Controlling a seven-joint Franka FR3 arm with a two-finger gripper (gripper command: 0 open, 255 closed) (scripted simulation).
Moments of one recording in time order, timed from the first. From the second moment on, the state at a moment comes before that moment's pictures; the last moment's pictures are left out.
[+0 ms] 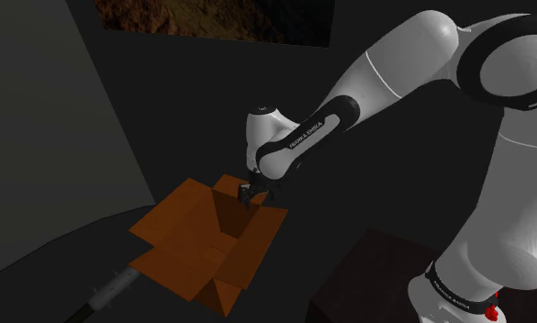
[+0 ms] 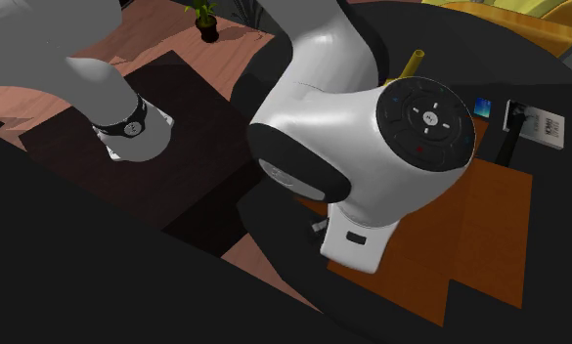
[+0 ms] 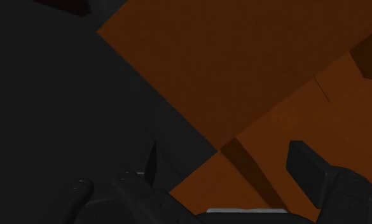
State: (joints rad) arm -0.01 0.26 0.32 -2.19 -0.04 2.45 0.67
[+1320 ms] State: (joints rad) arm 0.01 0.34 0.30 -2.18 -0.08 2.52 0.70
